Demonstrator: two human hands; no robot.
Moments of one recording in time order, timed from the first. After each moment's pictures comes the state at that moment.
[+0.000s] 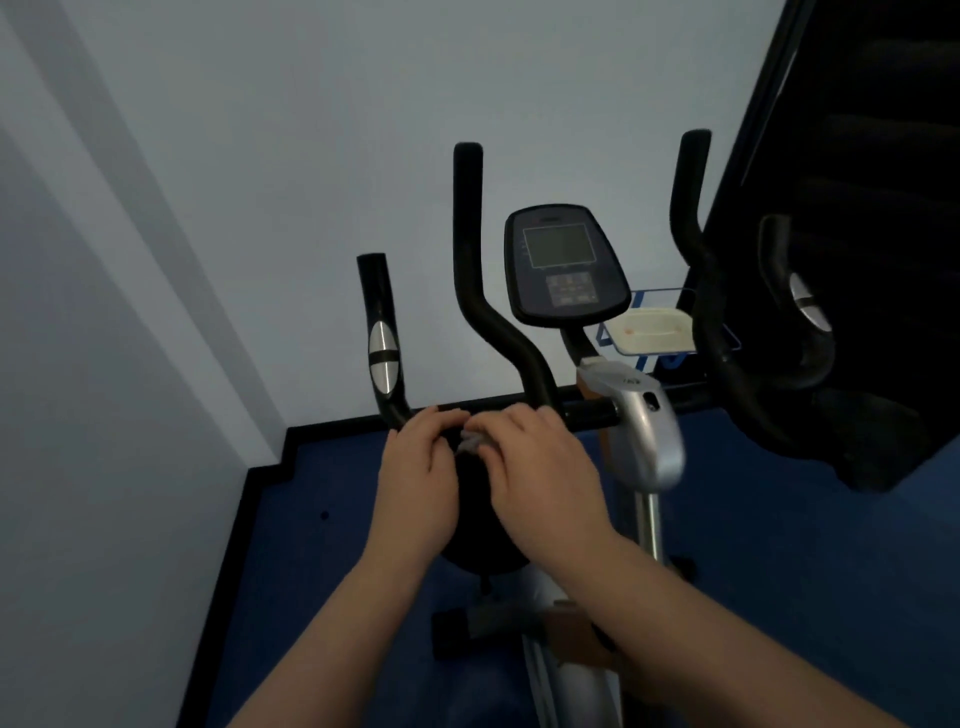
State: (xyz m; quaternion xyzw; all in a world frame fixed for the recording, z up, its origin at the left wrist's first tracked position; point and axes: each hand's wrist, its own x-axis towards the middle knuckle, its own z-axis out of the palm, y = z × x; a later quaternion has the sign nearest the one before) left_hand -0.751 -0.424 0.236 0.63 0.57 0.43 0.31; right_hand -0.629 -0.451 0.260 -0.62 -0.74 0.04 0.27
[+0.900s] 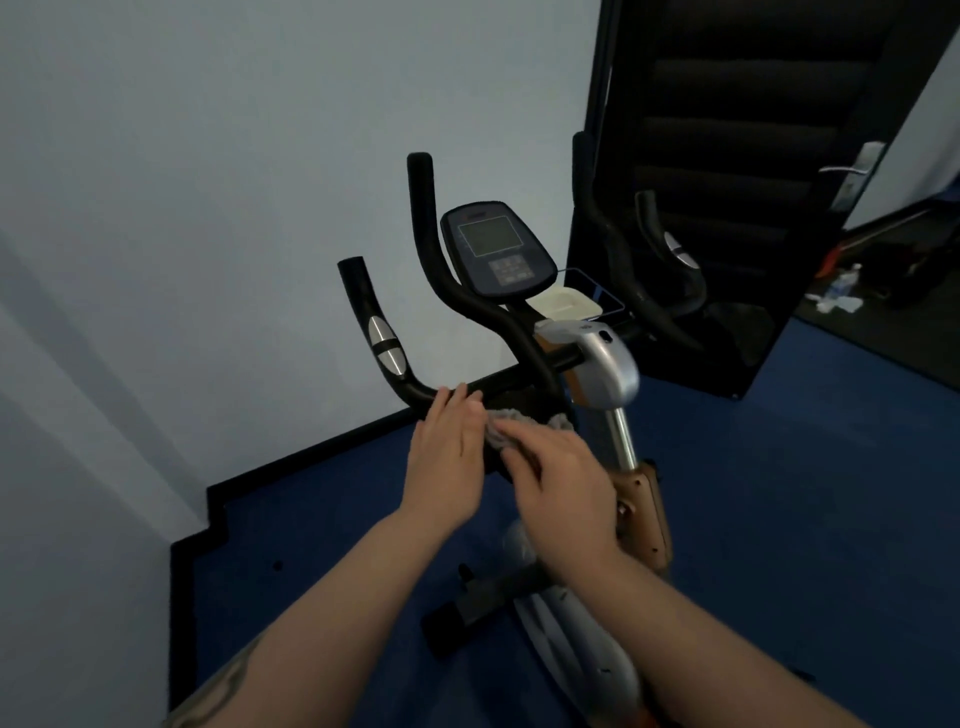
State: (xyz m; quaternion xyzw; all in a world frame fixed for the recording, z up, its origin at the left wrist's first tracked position) left_hand -0.798 -0.432 0.226 0.77 0.41 0.30 0.37; right_hand -0.708 -0.528 0.240 -0.74 -0.54 0.03 0.41
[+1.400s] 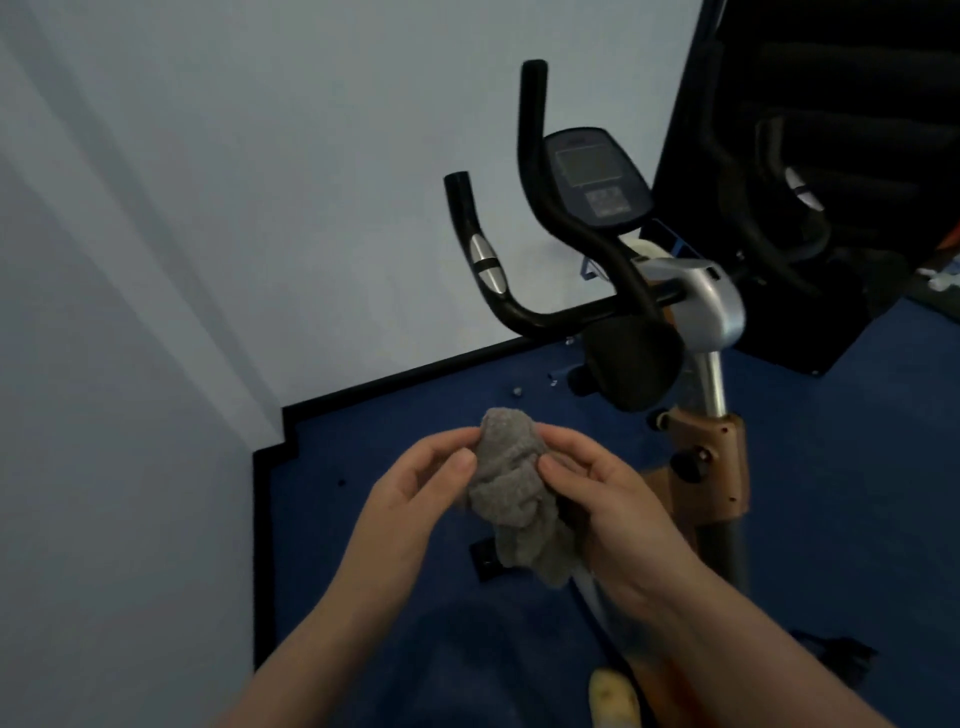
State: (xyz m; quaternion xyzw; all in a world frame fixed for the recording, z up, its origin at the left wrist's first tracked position) left_hand -0.949 -0.524 0.239 0.60 0.38 0.37 0.59; right_hand -0.779 -0.574 0.232 -0.45 -0.28 0.59 0.60
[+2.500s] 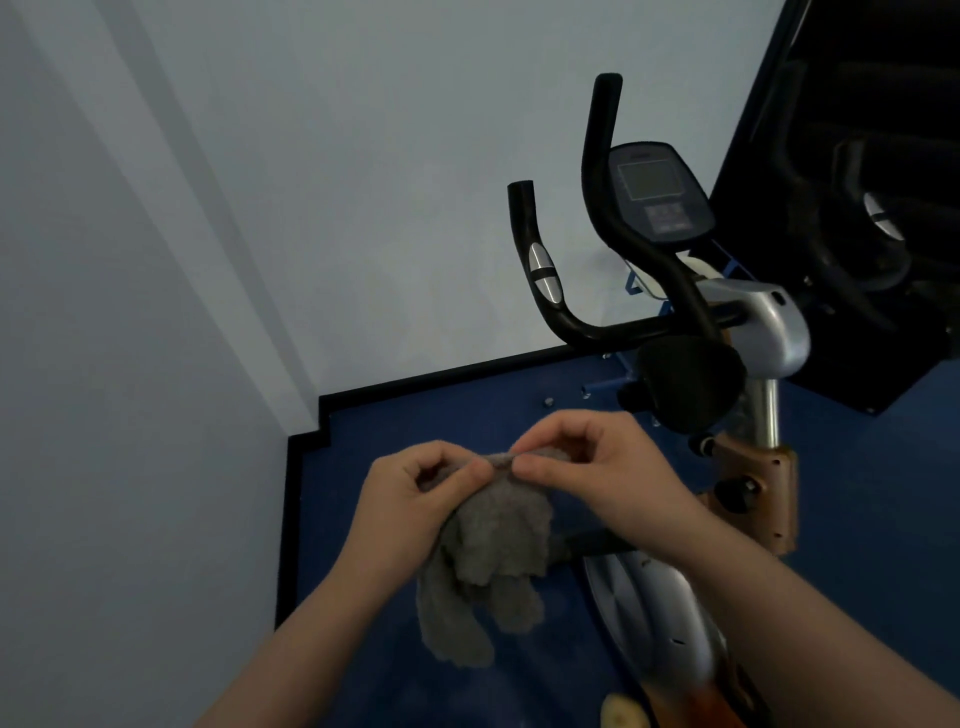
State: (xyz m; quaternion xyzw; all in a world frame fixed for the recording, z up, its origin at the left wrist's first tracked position) left_hand -0.979 -0.505 0.235 0.66 0.44 0.40 0.47; right_hand -0.784 -0.530 0.254 -0.50 -0.58 0.43 0.47
